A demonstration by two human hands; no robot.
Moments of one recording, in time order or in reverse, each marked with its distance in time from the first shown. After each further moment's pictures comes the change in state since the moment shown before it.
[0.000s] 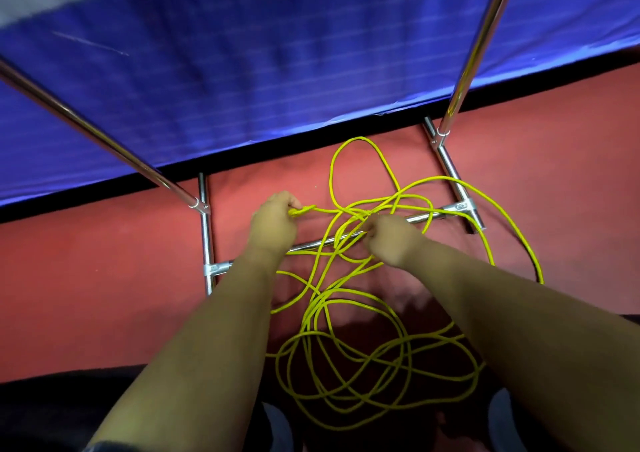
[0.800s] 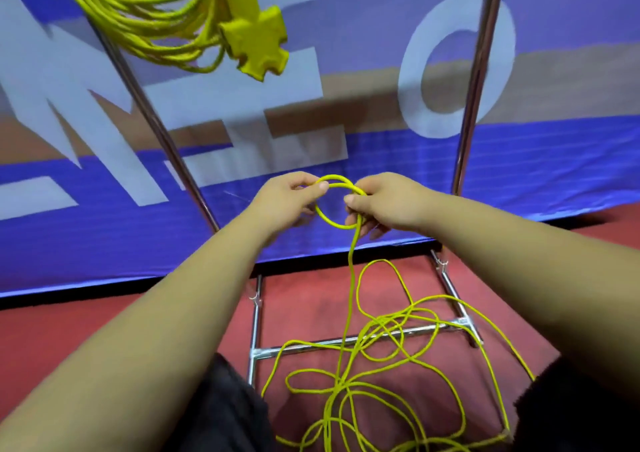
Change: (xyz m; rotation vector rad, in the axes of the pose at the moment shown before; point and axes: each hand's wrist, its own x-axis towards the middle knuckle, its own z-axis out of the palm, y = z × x) left_hand -0.081 0.237 -0.289 -0.504 0.025 0.120; right_hand -0.179 -0.201 -0.252 0.383 0.094 -0.485
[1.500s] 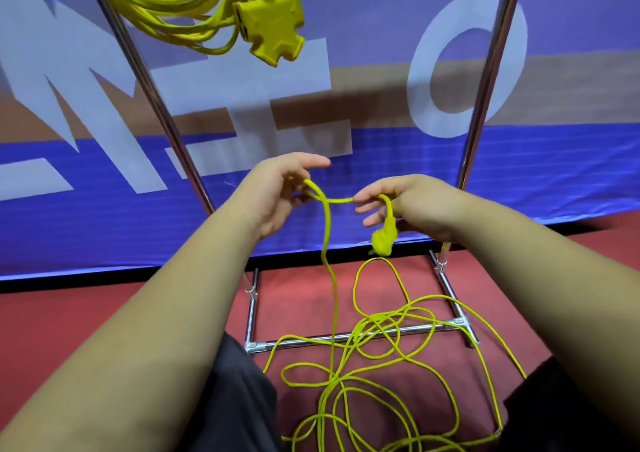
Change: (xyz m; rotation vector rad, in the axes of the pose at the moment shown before) left_hand -0.019 0.012 -0.014 -0.503 -0.048 -0.016; right_hand -0.021 0.012 -0.008 0.187 0.010 0.079
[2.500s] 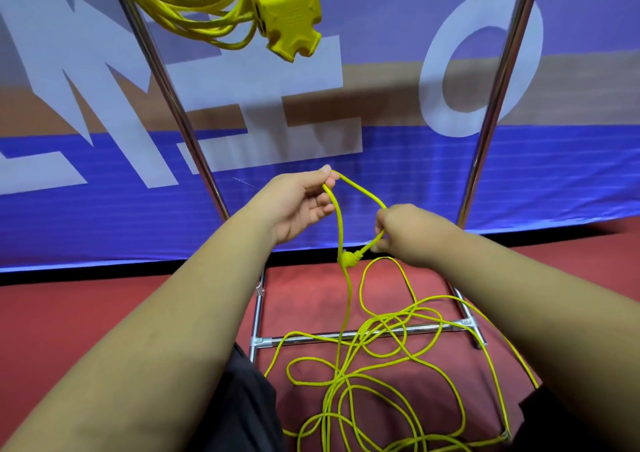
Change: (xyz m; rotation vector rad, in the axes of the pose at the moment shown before) left_hand 0.007 -0.021 -0.003 -0.181 -0.021 -0.207; right_hand 0.018 0.035 0.031 -1.129 0.048 -0.046
